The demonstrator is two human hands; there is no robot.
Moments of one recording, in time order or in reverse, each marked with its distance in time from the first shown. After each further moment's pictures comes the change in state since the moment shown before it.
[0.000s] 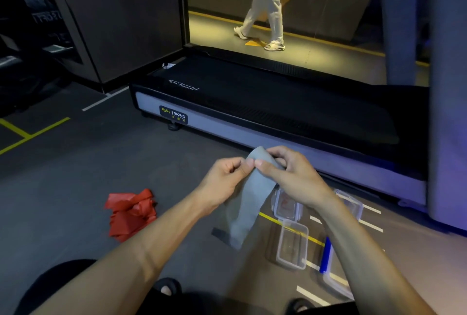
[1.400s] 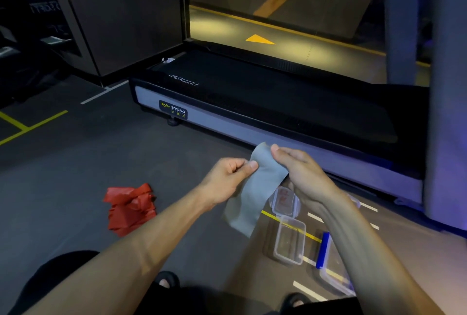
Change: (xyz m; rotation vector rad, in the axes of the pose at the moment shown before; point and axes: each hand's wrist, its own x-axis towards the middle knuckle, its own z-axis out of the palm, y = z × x) left_hand -0.003 -0.007 -0.001 0.112 -0.020 -0.034; right_hand -0.003 0.001 0.002 0.350 0.005 0.190
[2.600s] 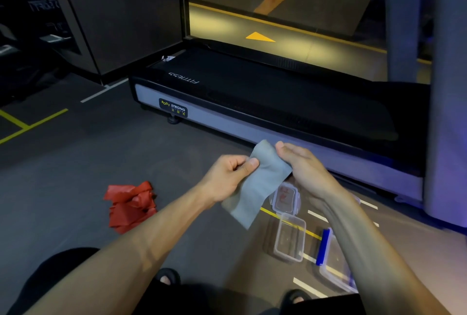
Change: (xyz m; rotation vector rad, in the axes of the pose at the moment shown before) left_hand -0.003 0.007 0.003 0.002 -0.013 0.023; right_hand -0.002 -0.004 -0.006 -0.025 0.025 -0.019
